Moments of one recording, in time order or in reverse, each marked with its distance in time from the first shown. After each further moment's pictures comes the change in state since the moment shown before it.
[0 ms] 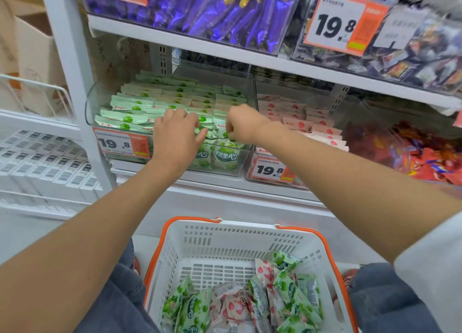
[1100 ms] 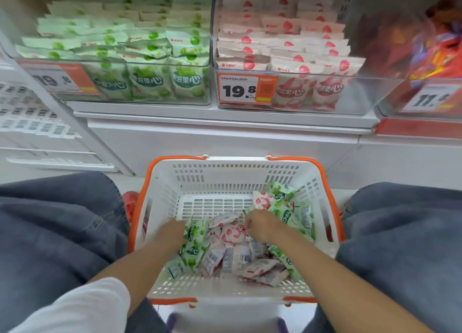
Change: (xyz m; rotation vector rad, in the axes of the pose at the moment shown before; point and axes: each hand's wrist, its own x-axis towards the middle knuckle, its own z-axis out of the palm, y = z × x) left_hand -0.330 -0.026 0.194 0.166 -1.279 -0.128; right_hand -0.244 0.014 0.317 0.602 -0.643 0.252
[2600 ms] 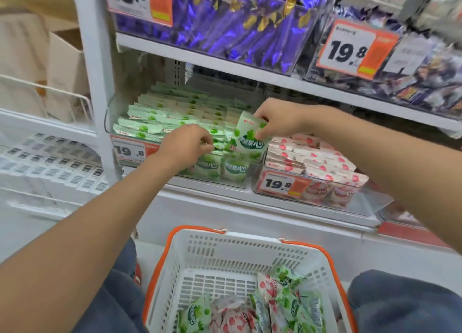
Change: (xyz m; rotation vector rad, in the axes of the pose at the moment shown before) left_hand -0.102 -0.035 -0.393 -0.283 0.899 0.313; right_hand -0.076 -0.250 -0.357 -0.474 0.445 -0.337
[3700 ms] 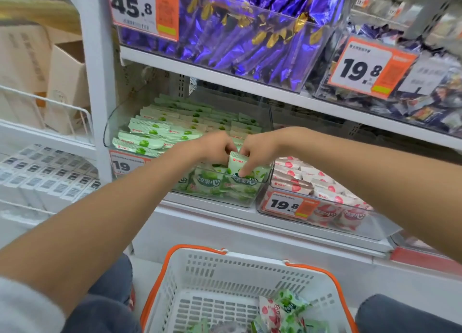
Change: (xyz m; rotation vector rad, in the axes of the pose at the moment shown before) left_hand 0.060 0.023 0.001 -0.156 -0.353 0.133; right_hand 0.045 -0.016 0.025 0.011 -0.379 0.078
